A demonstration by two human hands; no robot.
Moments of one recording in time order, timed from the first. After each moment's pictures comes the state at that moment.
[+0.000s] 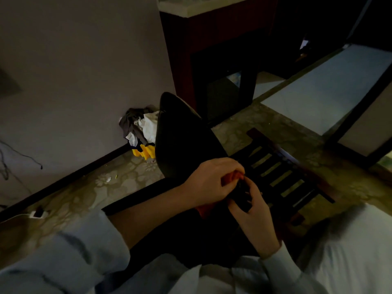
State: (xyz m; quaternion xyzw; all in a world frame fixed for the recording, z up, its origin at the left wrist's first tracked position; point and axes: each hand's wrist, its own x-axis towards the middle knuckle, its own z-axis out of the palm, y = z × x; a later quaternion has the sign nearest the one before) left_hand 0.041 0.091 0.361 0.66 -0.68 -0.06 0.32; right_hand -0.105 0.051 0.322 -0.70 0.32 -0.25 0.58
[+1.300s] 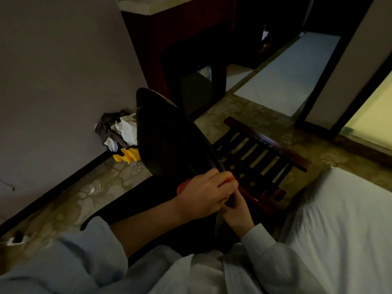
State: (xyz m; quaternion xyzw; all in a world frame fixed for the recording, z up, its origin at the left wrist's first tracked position) left_hand -0.009 0.129 0.325 0.56 -0.81 0.08 0.18; right_hand -0.130 0.089 0.270 -0.62 0.33 -0.29 0.65
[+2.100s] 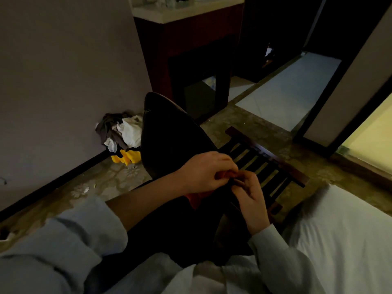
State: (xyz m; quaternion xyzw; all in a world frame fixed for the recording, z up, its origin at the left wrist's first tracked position) left_hand 0.034 0.103 0.373 0.59 -0.78 -0.05 0.23; right_hand -0.119 0.067 0.312 -0.61 0.30 -0.37 0.63
